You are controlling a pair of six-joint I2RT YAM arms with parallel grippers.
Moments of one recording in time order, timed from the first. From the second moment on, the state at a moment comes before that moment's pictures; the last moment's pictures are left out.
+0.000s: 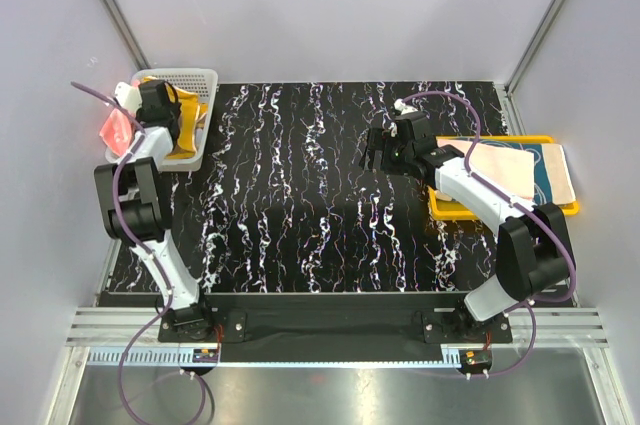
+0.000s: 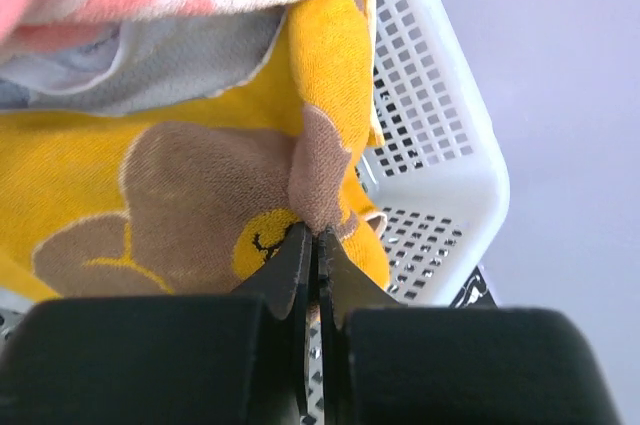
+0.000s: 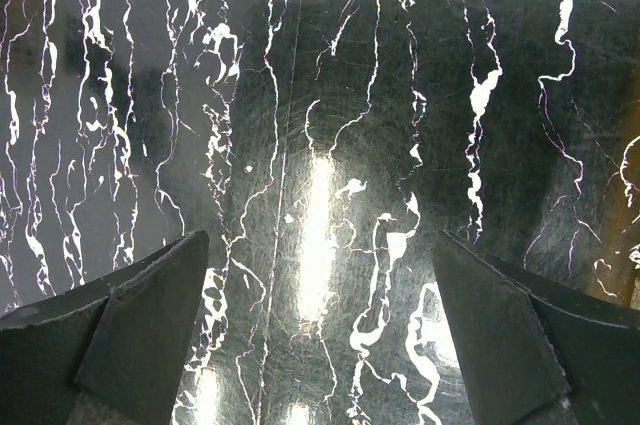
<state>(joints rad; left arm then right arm) 0.21 1.94 1.43 0.03 -0.31 -0.89 0.42 1.55 1.12 -0.30 -0.05 0.45</state>
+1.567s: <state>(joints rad) -0.98 1.21 0.72 -0.22 -0.27 -0.86 0.42 1.54 1.14 -0.33 0.06 0.43</state>
